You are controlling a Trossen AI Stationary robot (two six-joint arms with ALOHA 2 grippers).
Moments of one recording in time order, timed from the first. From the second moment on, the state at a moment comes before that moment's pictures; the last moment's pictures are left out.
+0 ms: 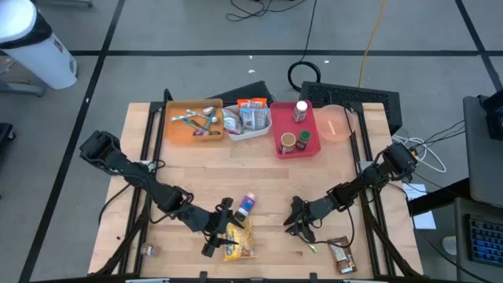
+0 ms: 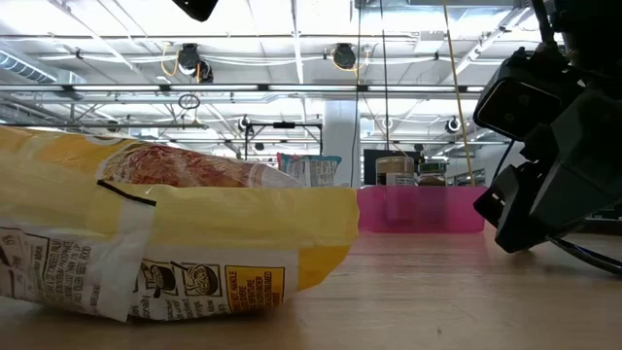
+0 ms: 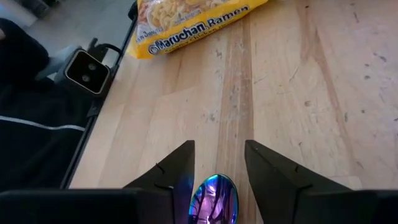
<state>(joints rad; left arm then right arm) -0.57 1.54 0.94 0.16 -0.17 -0.13 0.52 1.80 0.37 0.88 0.00 0.67</state>
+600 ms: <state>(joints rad) -0.57 1.54 0.94 0.16 -0.17 -0.13 0.53 1.80 0.37 0.79 -0.11 0.73</state>
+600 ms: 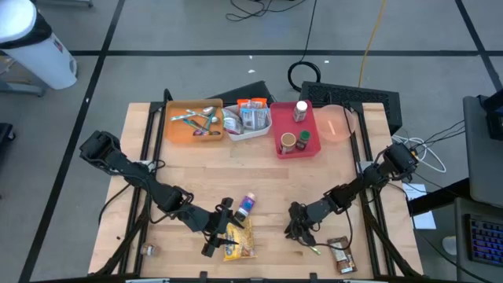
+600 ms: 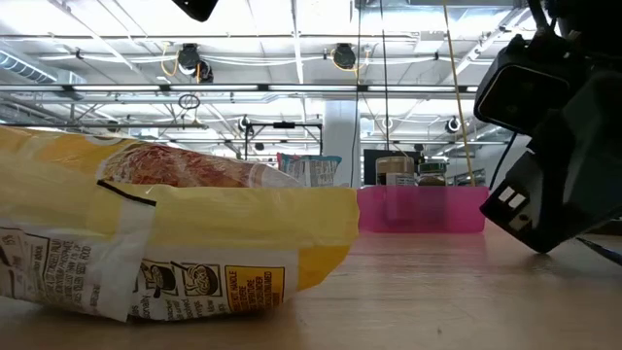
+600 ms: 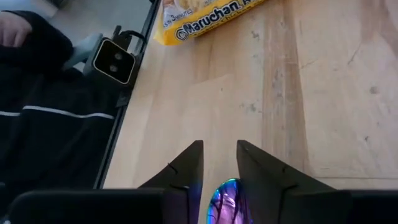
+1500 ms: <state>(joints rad) -0.57 1.54 0.94 0.15 -0.17 -0.13 0.51 1.65 0.34 0.75 -0.09 0.83</state>
